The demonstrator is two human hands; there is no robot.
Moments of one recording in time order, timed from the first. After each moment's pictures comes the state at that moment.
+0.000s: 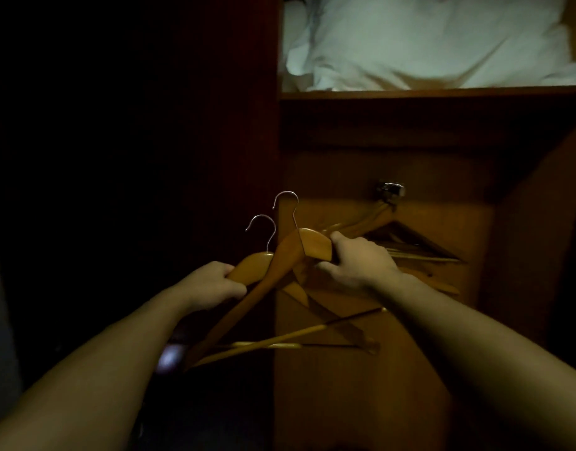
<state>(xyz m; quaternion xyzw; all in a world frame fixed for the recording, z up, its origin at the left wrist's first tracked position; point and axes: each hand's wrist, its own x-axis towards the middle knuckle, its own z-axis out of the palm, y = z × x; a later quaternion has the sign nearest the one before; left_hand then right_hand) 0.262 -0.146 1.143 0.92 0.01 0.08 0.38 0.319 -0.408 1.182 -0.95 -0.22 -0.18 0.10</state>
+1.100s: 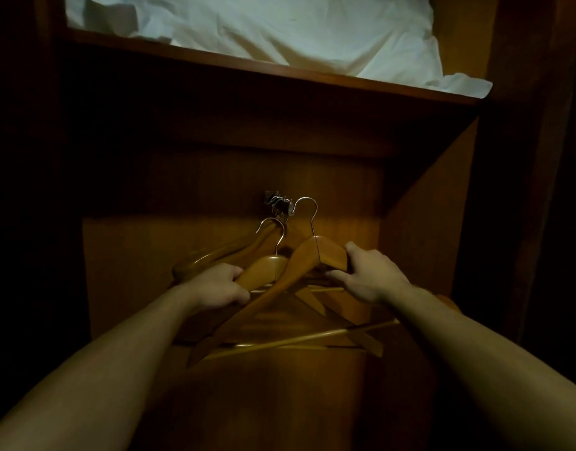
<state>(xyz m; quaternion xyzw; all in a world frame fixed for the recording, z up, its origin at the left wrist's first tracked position) 0.570 -0.343 1.173 0.90 -0.18 -0.05 0.39 0.528 -0.626 1.189 -0.97 -0.02 -0.19 0.12</state>
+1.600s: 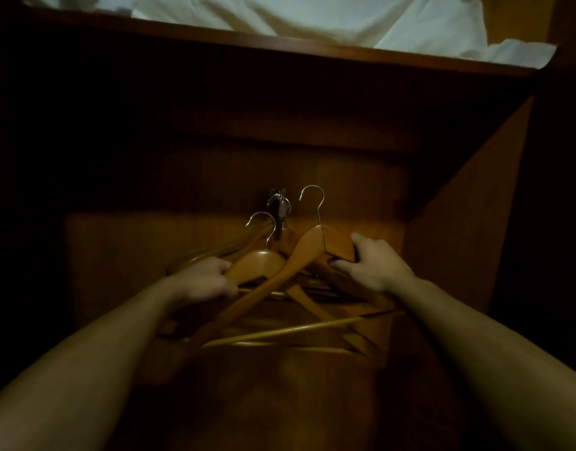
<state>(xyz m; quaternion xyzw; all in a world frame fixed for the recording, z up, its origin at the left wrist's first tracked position) 0.609 -0.373 1.178 0.91 -0.11 -0.02 0.39 0.619 -0.684 1.200 -0.96 -0.11 -0.20 0.17</state>
